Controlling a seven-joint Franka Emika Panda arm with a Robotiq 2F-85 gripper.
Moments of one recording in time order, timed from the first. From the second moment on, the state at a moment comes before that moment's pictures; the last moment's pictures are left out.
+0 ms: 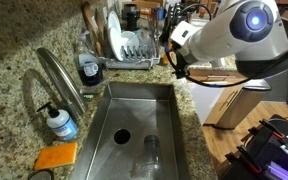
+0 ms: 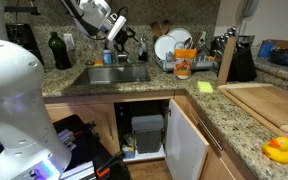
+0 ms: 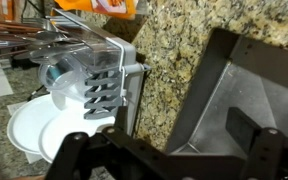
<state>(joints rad) 0.28 0.04 0.26 -2.22 -1.20 2.47 0.21</state>
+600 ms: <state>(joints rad) 0.26 0.12 0.24 -2.19 -1.12 2.64 0.00</state>
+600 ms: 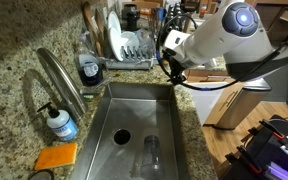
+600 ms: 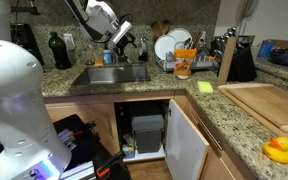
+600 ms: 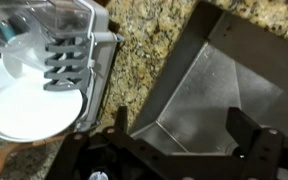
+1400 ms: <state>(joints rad) 0.20 0.36 0.33 -2.15 -0.85 2.87 -0.50</state>
